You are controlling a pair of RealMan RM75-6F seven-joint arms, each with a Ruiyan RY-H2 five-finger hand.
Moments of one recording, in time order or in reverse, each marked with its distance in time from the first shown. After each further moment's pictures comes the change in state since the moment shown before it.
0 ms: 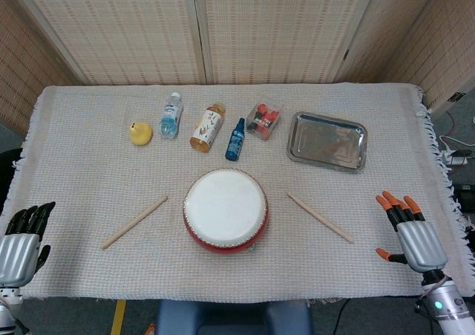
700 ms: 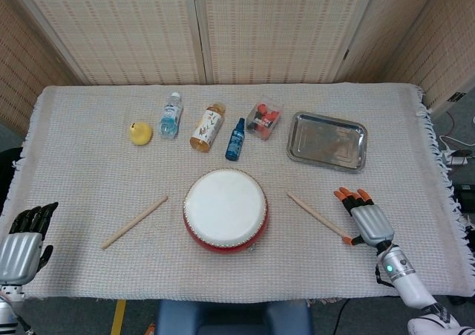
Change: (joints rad) left arm -0.010 -0.007 0.000 0.019 -0.013 -0.034 -0.030; right arm 0.207 -0.256 0.031 0.292 0.091 -0.300 0.018
